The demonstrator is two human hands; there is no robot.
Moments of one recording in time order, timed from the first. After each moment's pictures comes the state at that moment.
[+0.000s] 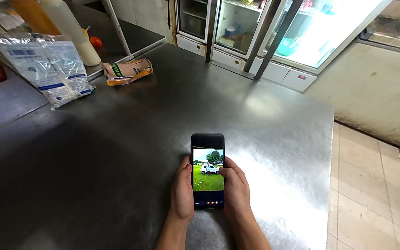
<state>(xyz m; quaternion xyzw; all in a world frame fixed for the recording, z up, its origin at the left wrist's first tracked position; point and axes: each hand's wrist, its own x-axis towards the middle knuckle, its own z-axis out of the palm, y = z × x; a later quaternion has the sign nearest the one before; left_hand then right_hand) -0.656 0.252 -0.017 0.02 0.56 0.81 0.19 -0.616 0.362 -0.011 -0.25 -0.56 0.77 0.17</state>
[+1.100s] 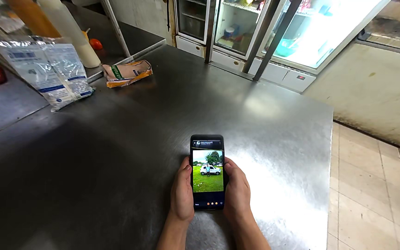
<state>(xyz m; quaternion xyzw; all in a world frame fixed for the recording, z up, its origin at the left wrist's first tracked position) -0.656 0.253 -0.017 0.02 0.56 0.81 0.18 -0.616 0.361 -0.012 -0.25 -0.54 0.78 0.18</state>
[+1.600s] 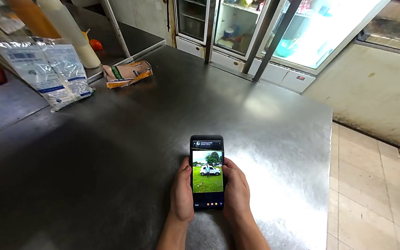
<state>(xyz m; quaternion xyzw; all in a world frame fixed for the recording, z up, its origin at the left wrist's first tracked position) -0.656 0.253 -0.017 0.02 0.54 0.82 0.19 -0.616 0.362 -0.013 -0.25 -0.55 0.77 0.18</state>
